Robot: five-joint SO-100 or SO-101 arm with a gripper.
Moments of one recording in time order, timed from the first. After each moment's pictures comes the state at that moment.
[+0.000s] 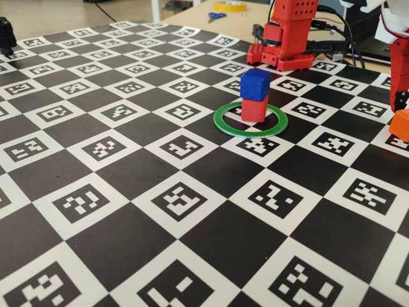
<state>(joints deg) -65.8 70.9 90.8 66.3 13.1</state>
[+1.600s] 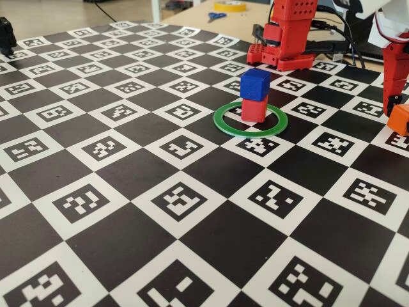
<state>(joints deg) -64.1 70.6 90.7 67.3 8.7</state>
